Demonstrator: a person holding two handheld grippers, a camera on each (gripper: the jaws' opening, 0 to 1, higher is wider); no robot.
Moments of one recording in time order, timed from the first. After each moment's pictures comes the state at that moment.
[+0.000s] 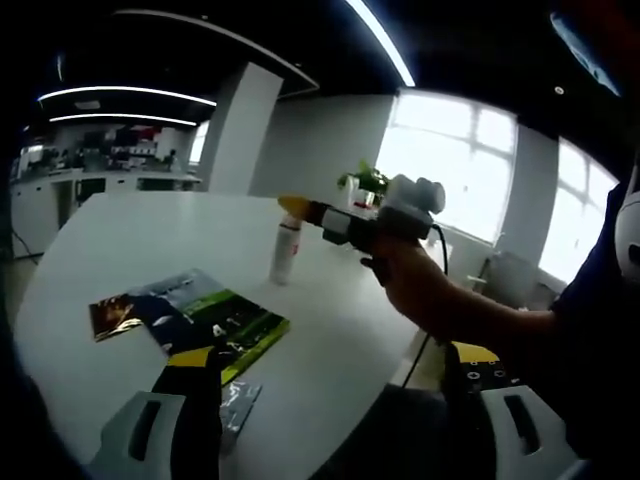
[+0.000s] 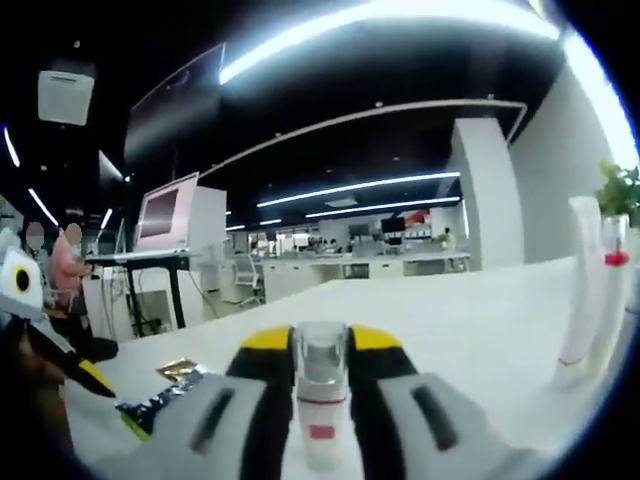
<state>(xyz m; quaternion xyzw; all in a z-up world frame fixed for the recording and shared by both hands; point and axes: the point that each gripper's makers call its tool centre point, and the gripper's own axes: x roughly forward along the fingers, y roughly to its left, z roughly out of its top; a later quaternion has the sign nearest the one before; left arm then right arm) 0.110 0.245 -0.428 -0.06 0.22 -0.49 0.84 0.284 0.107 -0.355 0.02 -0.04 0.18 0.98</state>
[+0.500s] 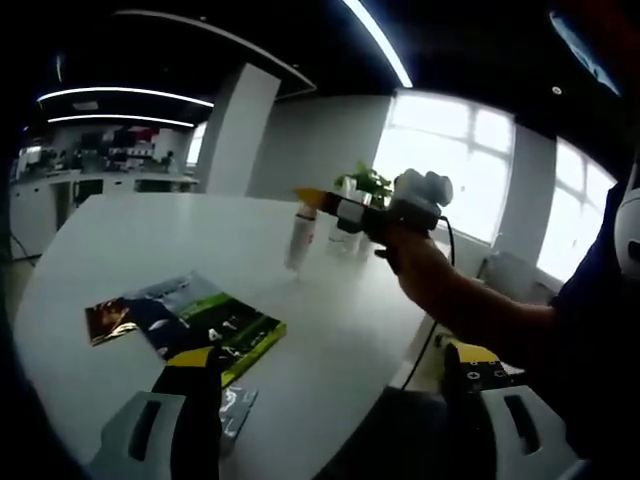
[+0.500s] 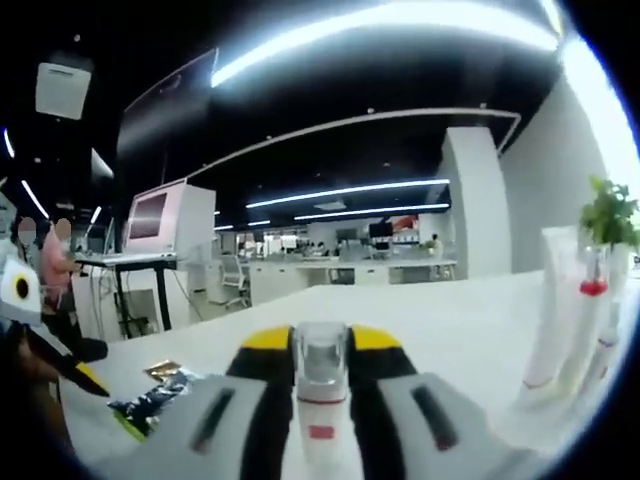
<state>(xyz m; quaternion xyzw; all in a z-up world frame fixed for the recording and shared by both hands) 0.110 0.241 -0.427 -0.06 0.22 -0.50 0.84 0.277 0.074 -0.336 0.00 -0.04 0.14 0.99</state>
